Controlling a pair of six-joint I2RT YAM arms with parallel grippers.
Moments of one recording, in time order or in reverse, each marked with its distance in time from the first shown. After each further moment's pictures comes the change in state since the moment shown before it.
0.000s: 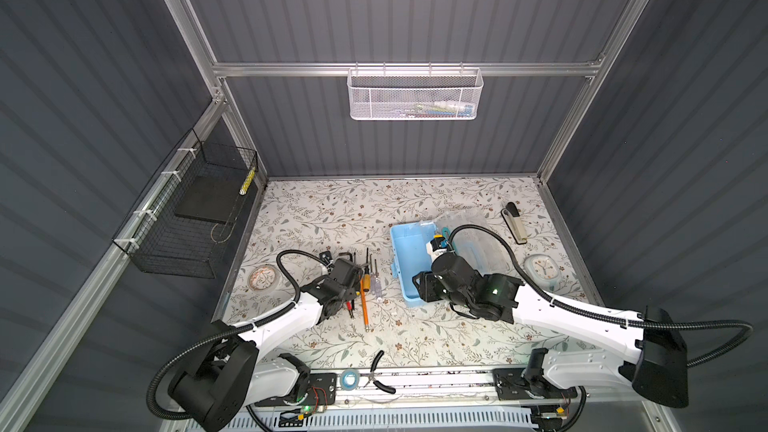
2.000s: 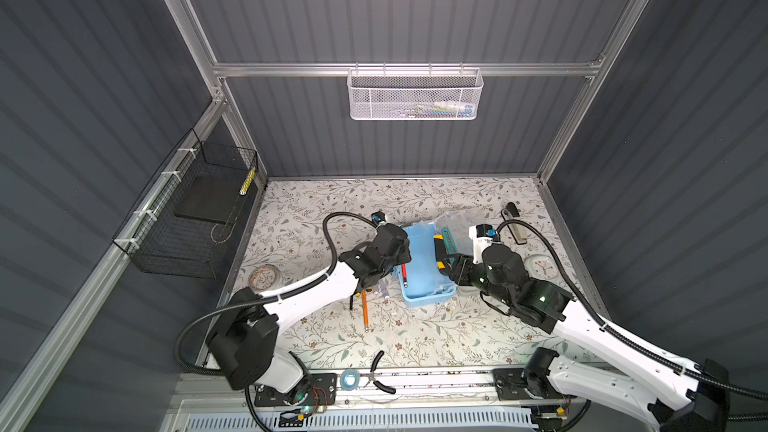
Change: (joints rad) left arm -0.263 0.284 0.519 0.122 0.126 -0.111; right arm -0.237 -0.336 -0.145 0.048 -0.053 0.002
